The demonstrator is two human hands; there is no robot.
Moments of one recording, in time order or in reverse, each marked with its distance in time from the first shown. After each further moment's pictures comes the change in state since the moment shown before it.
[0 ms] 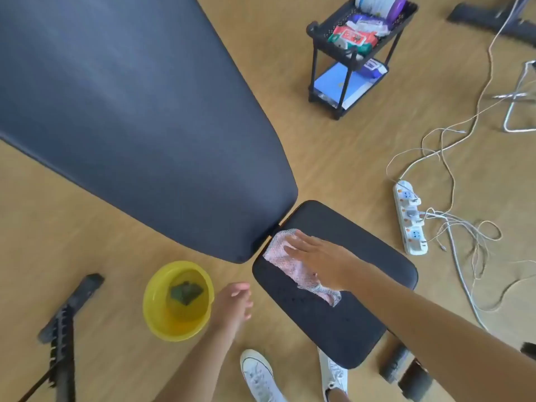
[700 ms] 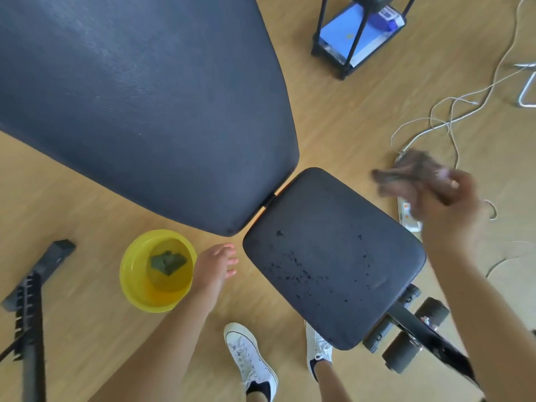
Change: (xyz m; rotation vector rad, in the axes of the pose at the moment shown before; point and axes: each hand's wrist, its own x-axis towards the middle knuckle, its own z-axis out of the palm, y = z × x) left_hand 0.069 -0.009 0.004 -0.080 0.023 -0.002; right_hand -0.068 0.072 0.000 0.974 1.245 0.922
